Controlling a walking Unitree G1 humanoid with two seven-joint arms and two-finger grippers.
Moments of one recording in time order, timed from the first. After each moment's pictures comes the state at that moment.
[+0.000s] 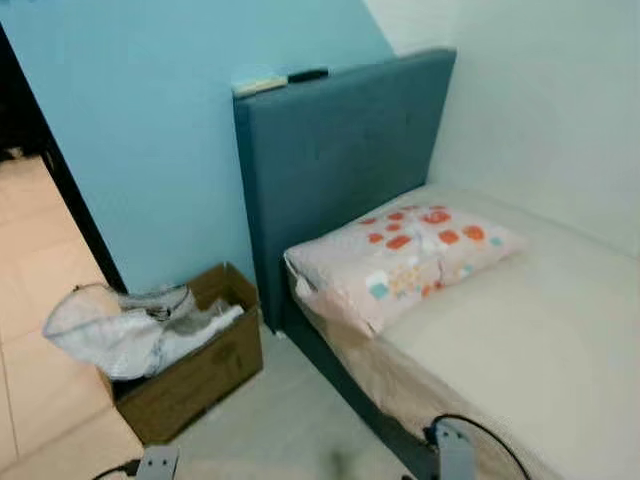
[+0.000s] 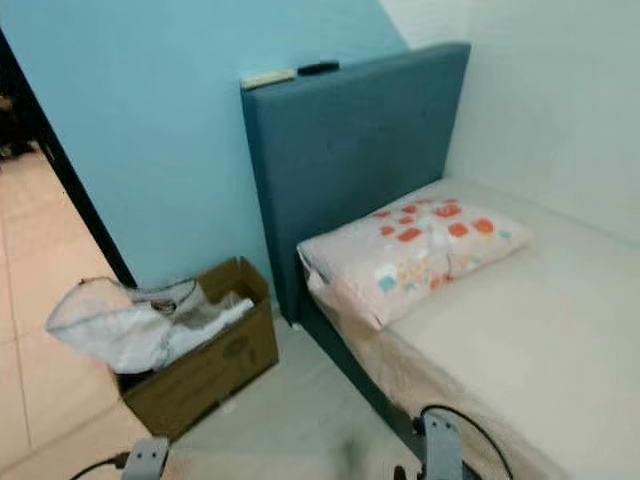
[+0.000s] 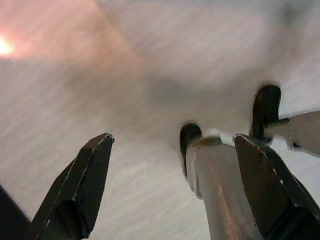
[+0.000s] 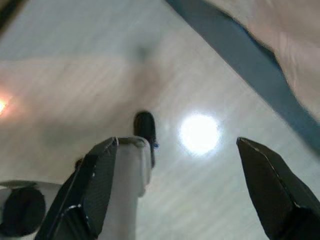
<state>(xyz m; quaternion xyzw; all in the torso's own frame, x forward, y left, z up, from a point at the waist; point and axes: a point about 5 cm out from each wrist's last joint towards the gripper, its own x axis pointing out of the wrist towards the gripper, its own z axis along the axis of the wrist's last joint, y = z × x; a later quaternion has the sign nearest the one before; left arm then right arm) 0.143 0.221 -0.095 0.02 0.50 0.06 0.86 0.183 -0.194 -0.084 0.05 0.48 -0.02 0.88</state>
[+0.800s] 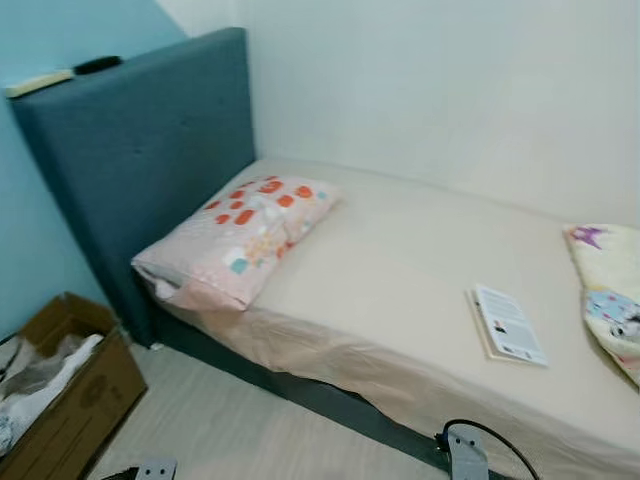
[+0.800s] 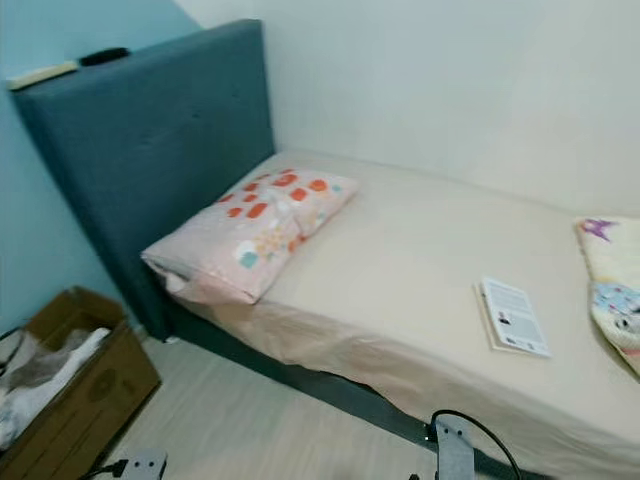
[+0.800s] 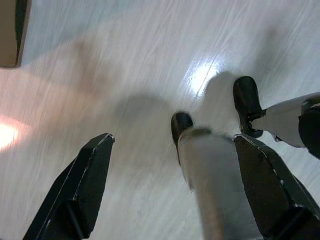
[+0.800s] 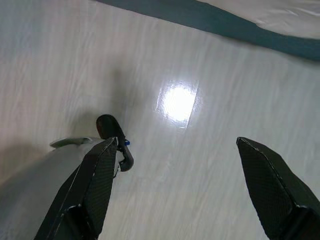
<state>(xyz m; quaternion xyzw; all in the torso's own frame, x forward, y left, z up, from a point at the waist) 0.142 0.218 -0.096 0.02 0.50 0.03 0.86 0.177 -0.217 -0.083 0.02 0.50 -0.07 0.87</state>
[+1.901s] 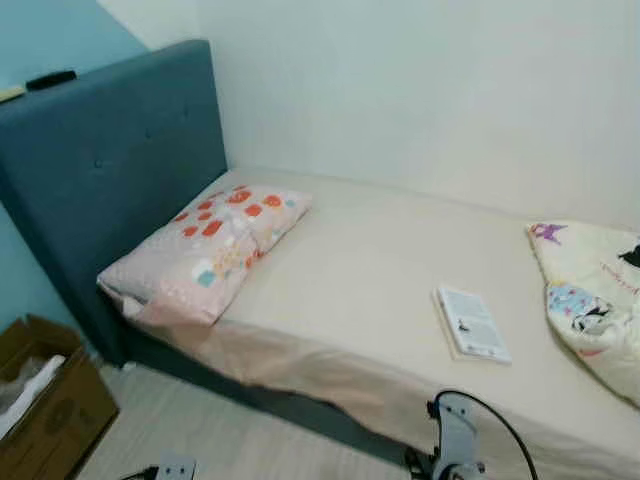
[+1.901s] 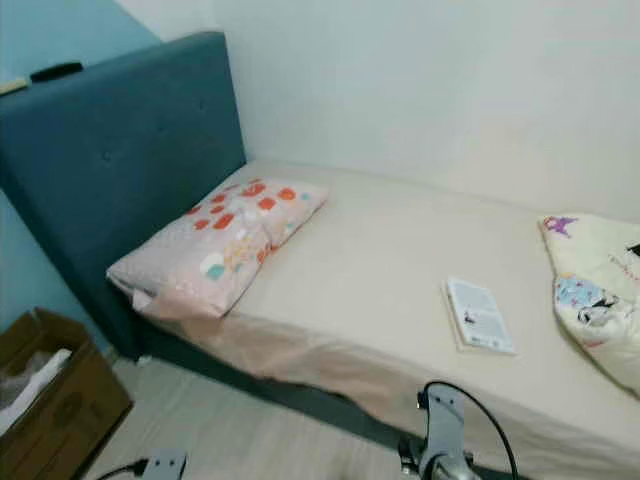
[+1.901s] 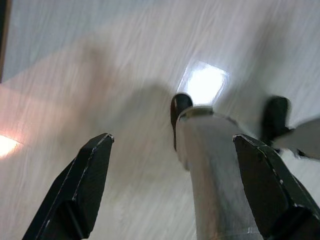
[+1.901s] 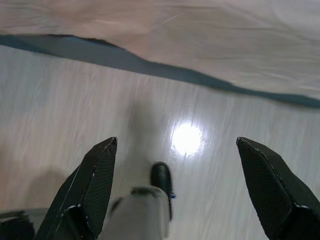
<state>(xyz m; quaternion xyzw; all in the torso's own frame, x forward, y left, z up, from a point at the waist) 0.153 0.191 -0.097 0.02 0.50 0.03 0.86 0.216 -0.209 -0.064 0.03 0.43 -0.07 0.90</state>
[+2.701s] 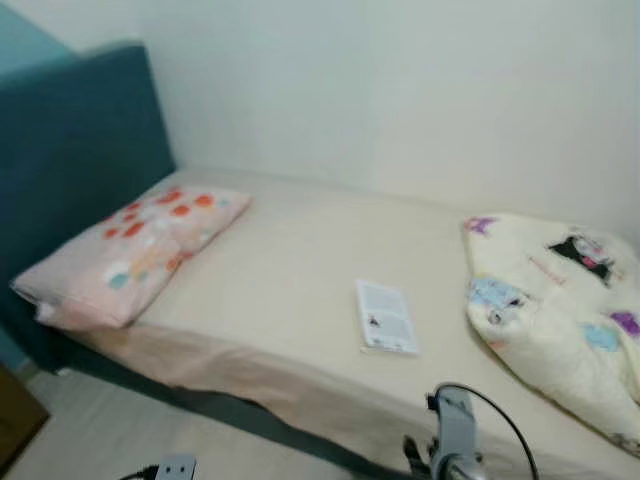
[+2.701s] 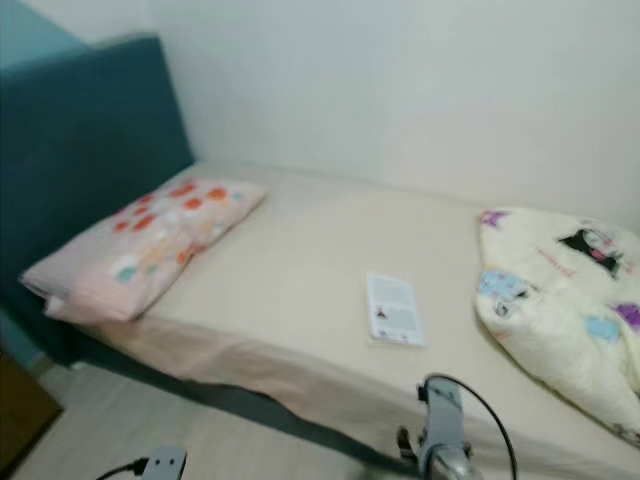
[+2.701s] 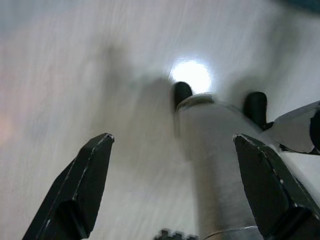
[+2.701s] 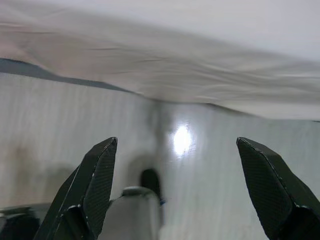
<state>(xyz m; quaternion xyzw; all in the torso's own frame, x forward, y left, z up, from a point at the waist) 0.151 0.189 -0.098 0.01 0.51 0.02 0.86 0.218 -0.206 -0.063 0.04 0.43 -0.07 0.90</state>
